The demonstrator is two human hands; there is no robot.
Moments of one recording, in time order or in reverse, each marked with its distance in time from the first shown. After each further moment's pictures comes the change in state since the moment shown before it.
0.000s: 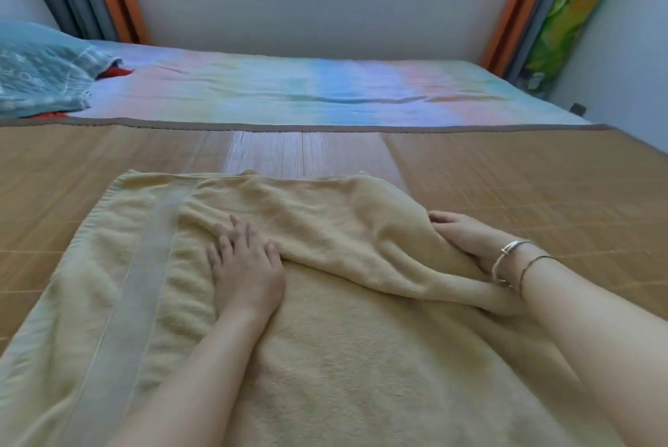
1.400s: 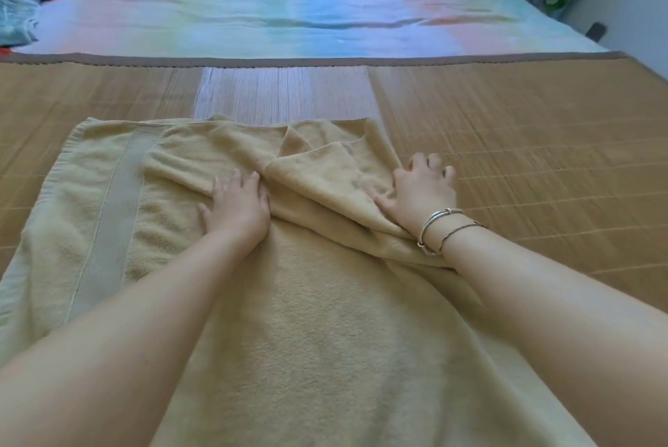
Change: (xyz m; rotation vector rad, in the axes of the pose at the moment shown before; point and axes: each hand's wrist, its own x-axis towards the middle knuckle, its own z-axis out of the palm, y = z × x) left_hand 0.014 0.041 -0.017 0.101 -0.345 -0.052; right_hand 0.004 0.007 0.027 -1.169 0.395 -0.172
